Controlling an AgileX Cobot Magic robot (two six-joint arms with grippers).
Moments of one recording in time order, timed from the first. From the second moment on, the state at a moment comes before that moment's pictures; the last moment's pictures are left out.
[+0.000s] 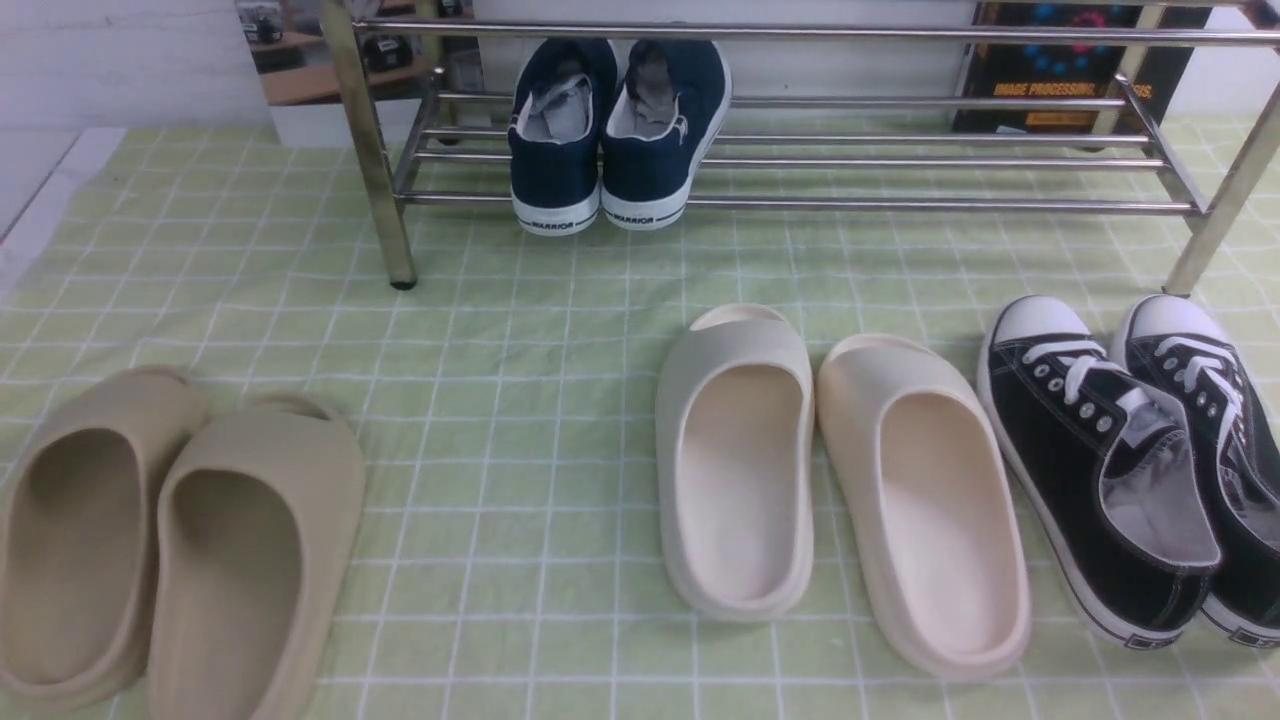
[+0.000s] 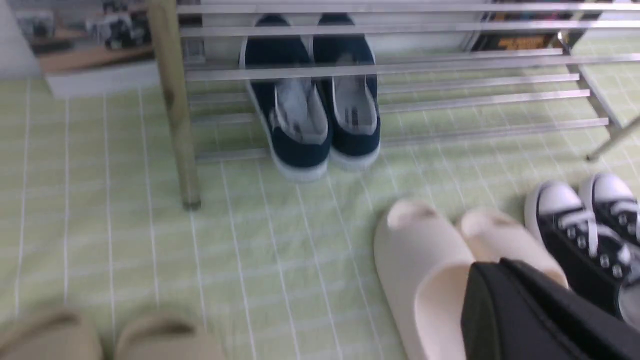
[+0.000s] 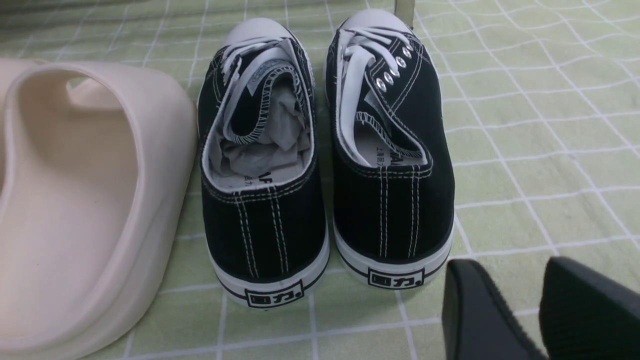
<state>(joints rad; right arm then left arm) -0.07 -0.01 0.02 -0.06 0.38 0.17 -0.34 1.23 -1.82 -0.07 1.25 -0.18</state>
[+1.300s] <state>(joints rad) -0.07 -0.01 0.02 -0.06 0.38 0.17 -0.13 0.25 -0.35 0.00 0.28 -0.24</state>
